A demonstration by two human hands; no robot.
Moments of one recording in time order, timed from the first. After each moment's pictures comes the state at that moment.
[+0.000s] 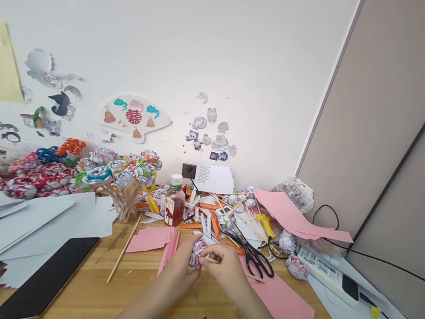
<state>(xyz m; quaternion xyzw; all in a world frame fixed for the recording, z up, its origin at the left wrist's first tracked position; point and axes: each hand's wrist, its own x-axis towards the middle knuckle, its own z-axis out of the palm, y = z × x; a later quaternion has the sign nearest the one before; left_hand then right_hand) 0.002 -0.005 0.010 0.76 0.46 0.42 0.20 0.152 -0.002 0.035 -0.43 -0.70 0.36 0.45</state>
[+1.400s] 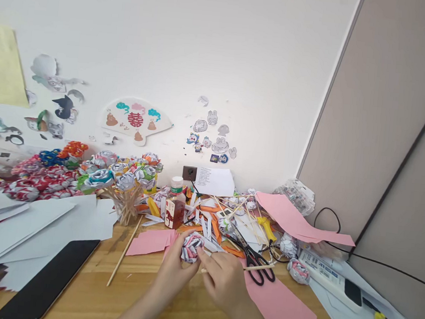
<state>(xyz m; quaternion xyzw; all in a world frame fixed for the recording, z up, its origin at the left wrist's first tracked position) 0.003 -0.003 0.025 0.65 0.45 0.56 0.24 0.158 -0.011 0.032 -0.27 -0.83 -0.21 0.45</state>
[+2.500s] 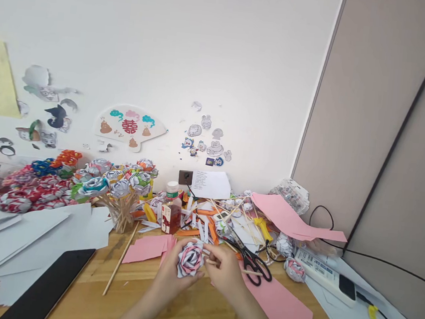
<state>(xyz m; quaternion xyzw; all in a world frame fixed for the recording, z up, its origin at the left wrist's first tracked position) -0.002 -0.007 0.027 0.69 0.40 0.54 0.26 0.158 0.001 0.034 -0.41 -0.76 0.18 0.47</state>
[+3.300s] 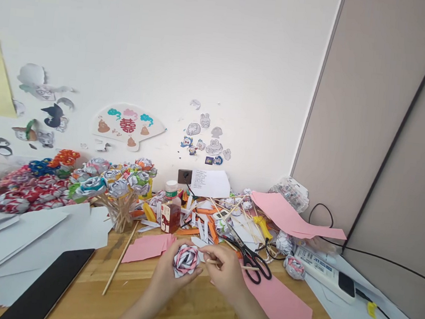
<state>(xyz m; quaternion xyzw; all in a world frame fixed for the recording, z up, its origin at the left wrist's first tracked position) -0.004 -0.011 0.036 0.69 0.44 0.54 0.20 0.160 -0.002 0.034 -0.36 -0.76 0.16 0.52</state>
